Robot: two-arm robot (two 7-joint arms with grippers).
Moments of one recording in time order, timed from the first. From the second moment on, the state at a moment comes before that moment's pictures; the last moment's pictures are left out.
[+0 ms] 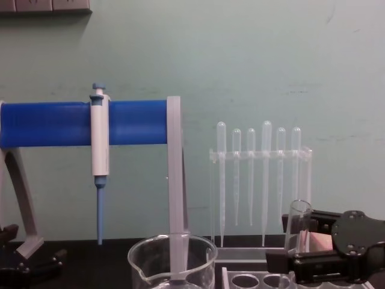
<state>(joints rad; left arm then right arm) -0.20 0.60 0.45 -1.41 -0.25 -0.12 0.03 0.34 0.63 -0.51 -1.48 0.53 -0.04 0.77</state>
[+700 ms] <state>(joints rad) -0.20 0.60 0.45 -1.41 -0.25 -0.12 0.03 0.34 0.64 -0.50 -1.48 0.53 -0.04 0.77</state>
